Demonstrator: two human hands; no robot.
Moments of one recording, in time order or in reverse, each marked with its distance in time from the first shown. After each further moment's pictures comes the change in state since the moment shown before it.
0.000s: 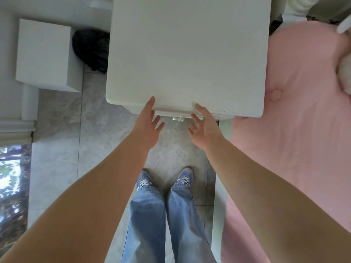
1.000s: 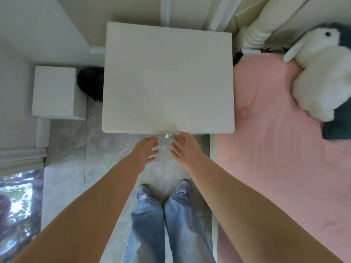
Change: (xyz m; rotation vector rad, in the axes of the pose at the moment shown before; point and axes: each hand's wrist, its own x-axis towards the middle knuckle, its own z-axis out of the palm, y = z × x) left_hand -0.061 -0.001 0.036 0.654 0.029 -0.042; right_hand -0.055 -0.019 0.001 -0.108 -0.003 0.062
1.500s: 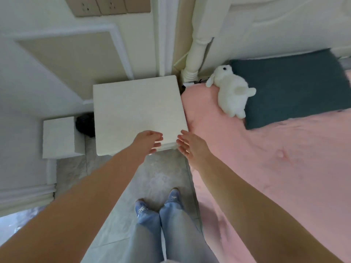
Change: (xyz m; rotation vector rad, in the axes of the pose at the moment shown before) left_hand -0.231 0.082 0.122 0.352 -0.061 0.283; right_hand -0.232 -0.089 -0.096 0.068 -0.011 -0.334
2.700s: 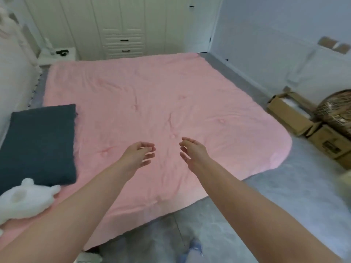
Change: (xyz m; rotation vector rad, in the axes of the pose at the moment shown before) left_hand -0.253 -0.020 0.262 0.992 -1.323 0.374; right_hand -0.348 0.123 -0.193 1.238 1.124 -0.627
